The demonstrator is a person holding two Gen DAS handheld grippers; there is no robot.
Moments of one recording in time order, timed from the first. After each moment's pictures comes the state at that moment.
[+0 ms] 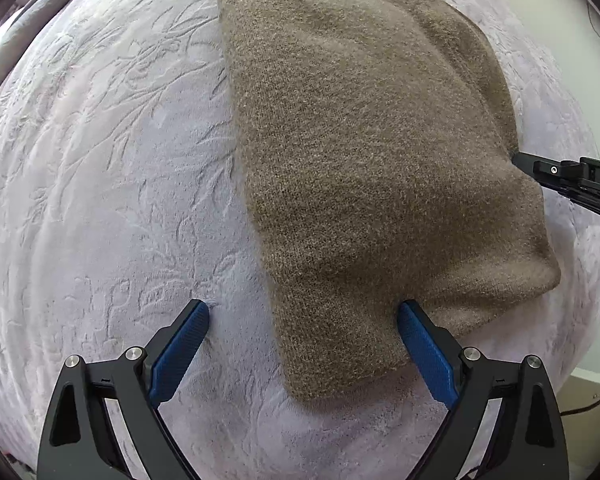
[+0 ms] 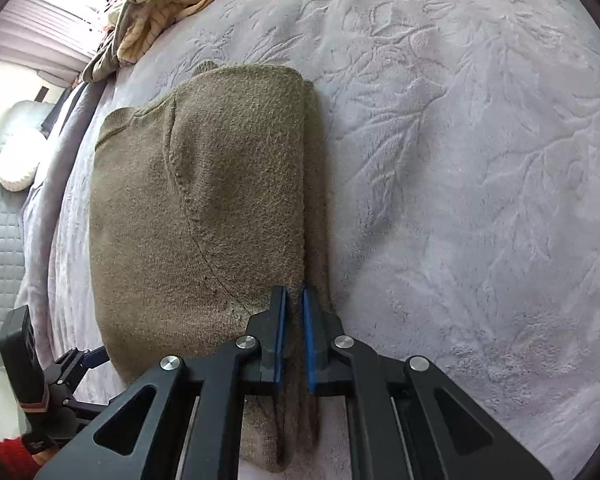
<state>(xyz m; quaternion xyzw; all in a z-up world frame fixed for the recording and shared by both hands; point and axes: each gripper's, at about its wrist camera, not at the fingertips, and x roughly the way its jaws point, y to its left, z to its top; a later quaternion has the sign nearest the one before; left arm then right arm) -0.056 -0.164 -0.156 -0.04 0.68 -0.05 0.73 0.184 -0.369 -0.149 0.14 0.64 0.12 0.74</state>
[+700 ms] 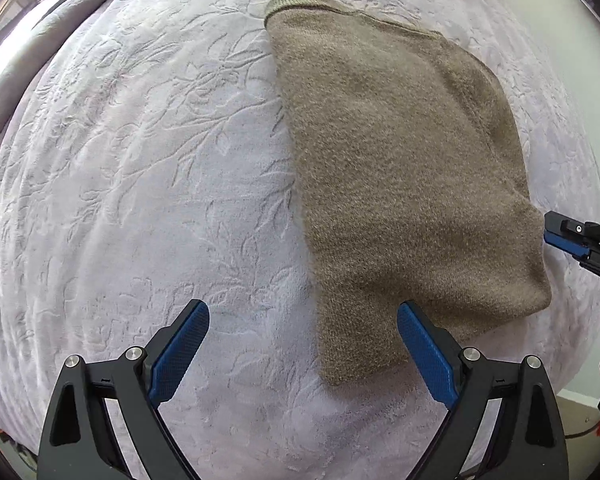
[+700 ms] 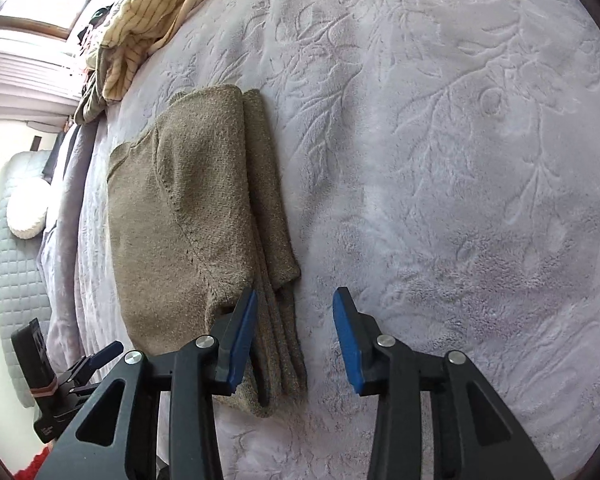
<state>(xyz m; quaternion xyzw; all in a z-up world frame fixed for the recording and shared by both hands) -0.049 -0.125 -0.105 -0.06 0.66 0.00 0.75 0.158 -0.401 -0.134 0.23 0.65 0.10 0.72</state>
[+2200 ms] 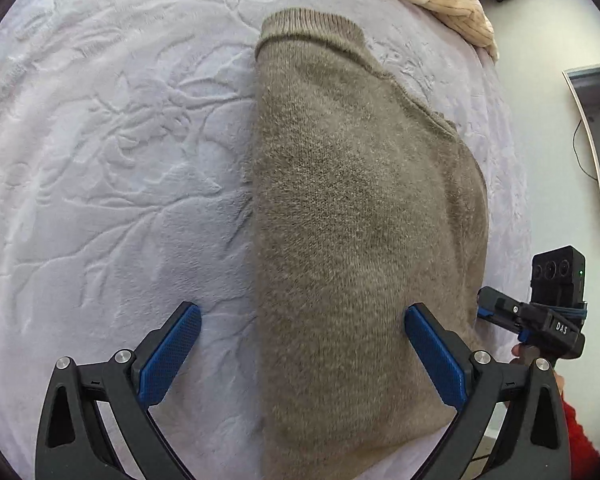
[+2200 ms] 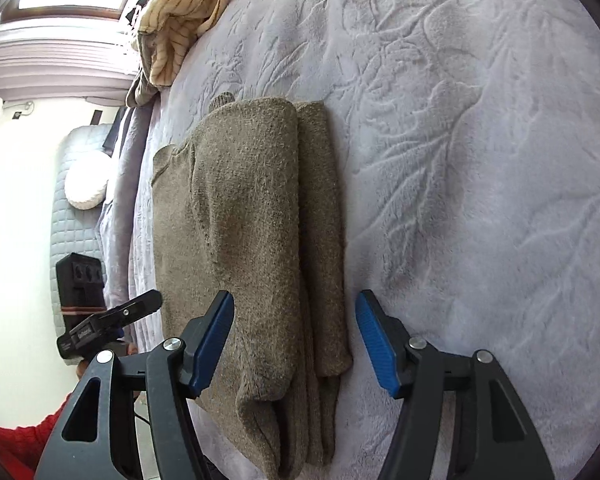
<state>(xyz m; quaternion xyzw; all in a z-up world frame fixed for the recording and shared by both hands) 0.052 -0.074 -0.177 -0.26 0.65 -0.10 0.71 0.225 -0.392 -0.175 0.28 0.65 0.25 0.66</state>
